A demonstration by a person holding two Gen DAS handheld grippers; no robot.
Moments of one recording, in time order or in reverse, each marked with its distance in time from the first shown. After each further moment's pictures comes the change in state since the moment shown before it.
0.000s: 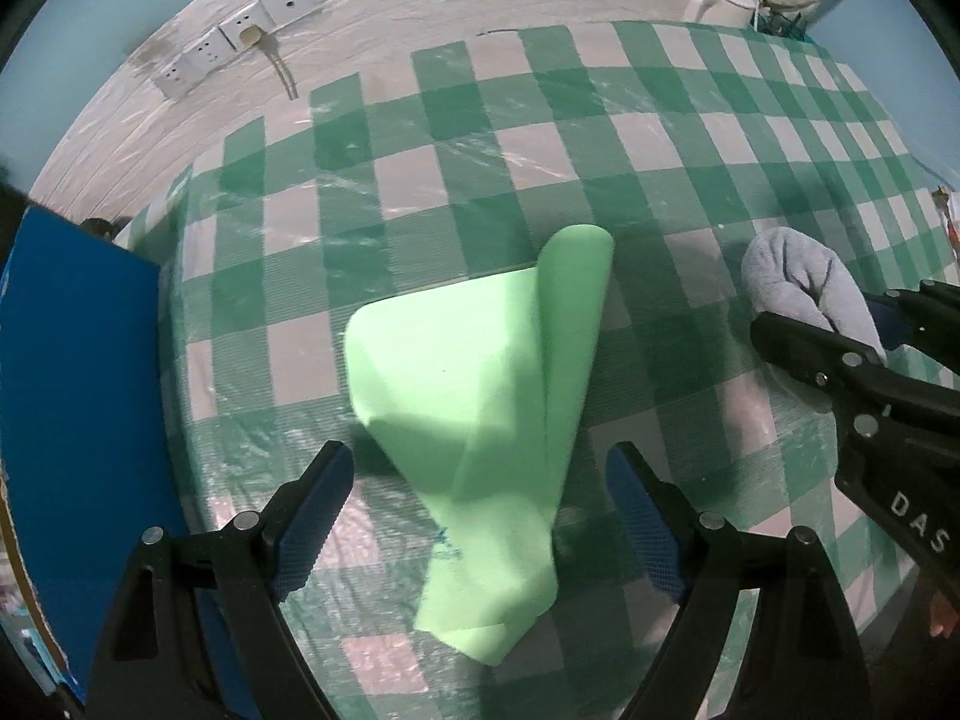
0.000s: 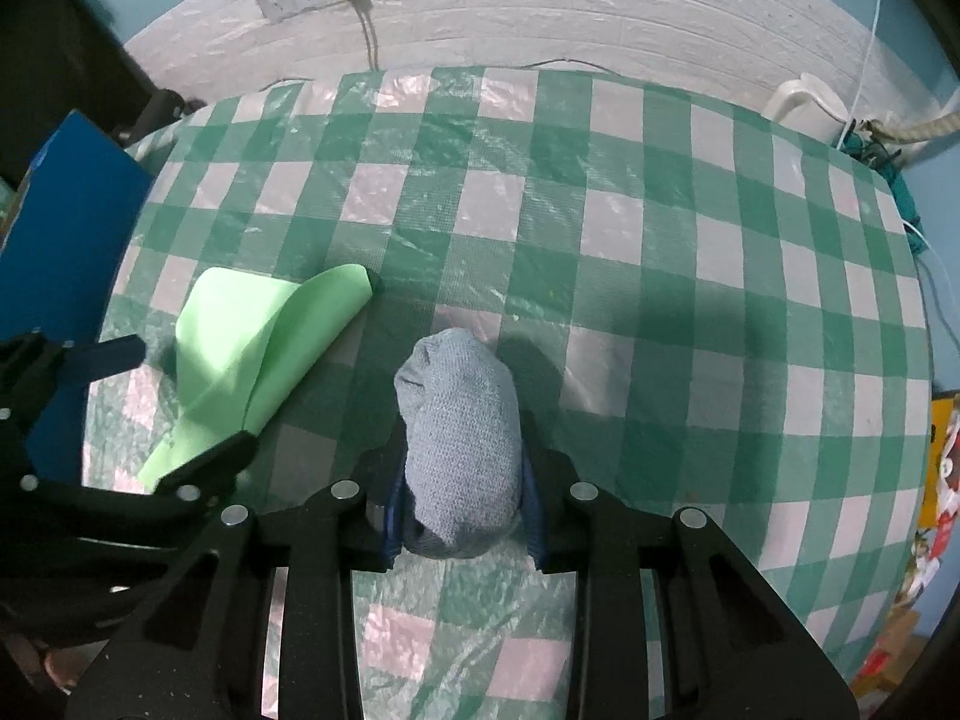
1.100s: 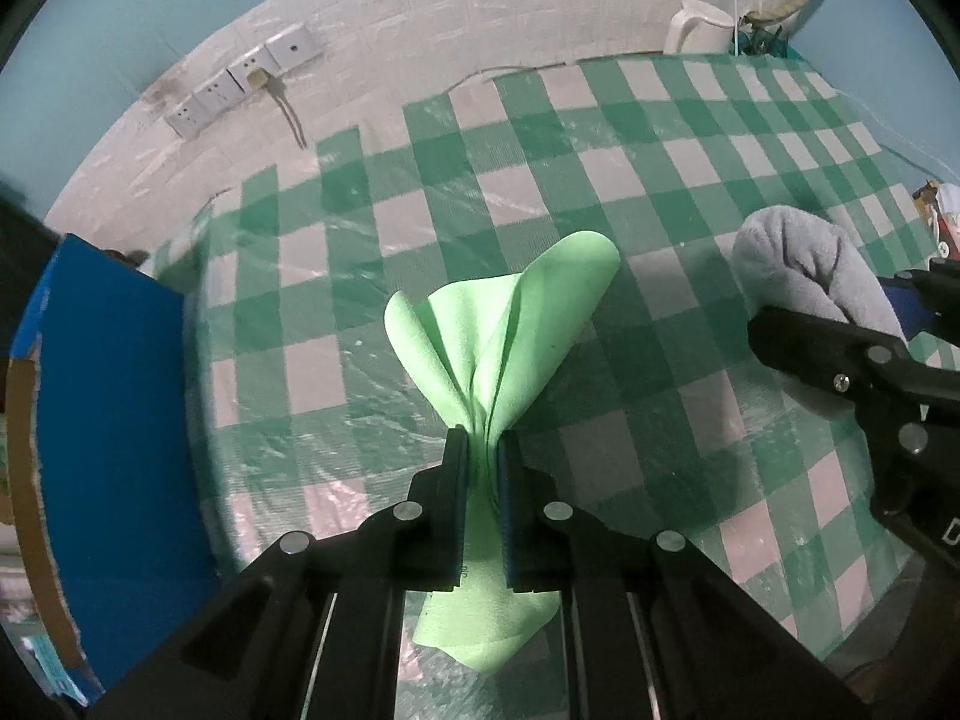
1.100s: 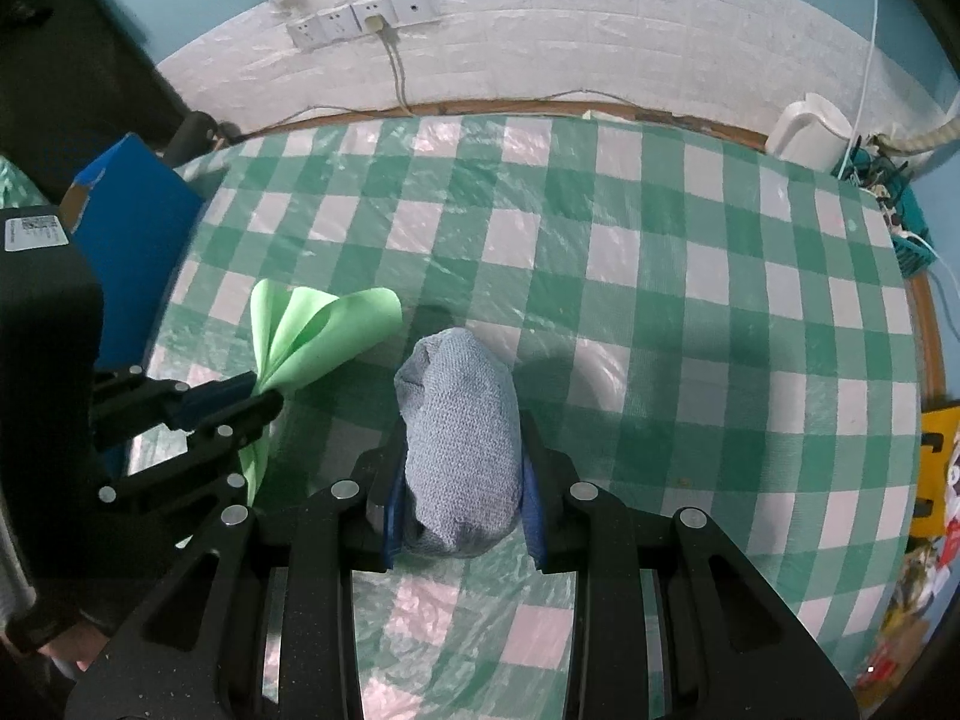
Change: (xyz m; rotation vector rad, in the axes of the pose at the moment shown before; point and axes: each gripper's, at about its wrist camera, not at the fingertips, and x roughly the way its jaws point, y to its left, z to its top) left arm -0.034 -0.012 -0.020 0.021 -0.102 0.028; right arm -0.035 0.013 -0.005 -0.016 -0.069 0.056
